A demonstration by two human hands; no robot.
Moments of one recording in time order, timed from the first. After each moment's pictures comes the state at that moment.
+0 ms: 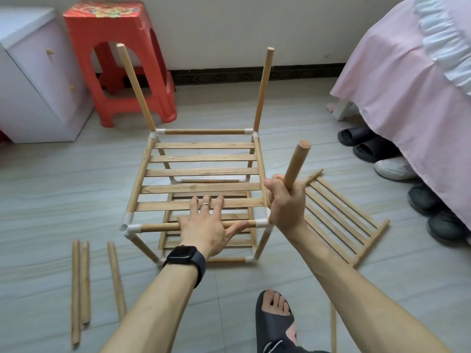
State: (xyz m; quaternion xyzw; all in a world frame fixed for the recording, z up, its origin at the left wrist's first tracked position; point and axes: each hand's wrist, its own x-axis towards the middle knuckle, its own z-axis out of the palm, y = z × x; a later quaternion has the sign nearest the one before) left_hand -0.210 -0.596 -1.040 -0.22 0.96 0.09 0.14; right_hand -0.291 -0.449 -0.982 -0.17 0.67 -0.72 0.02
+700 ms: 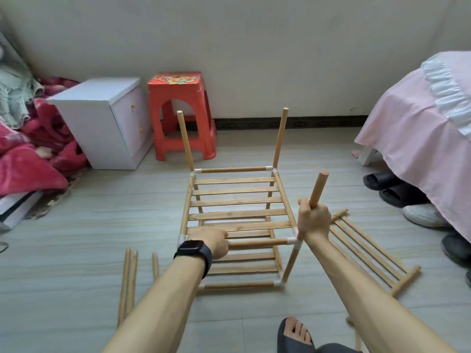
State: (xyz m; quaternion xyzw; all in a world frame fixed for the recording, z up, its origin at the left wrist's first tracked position) left_hand -0.156 -0.636 -0.963 -0.22 0.94 0.09 0.23; right_hand -0.294 -0.443 -0.967 -0.05 0.83 -0.56 -0.03
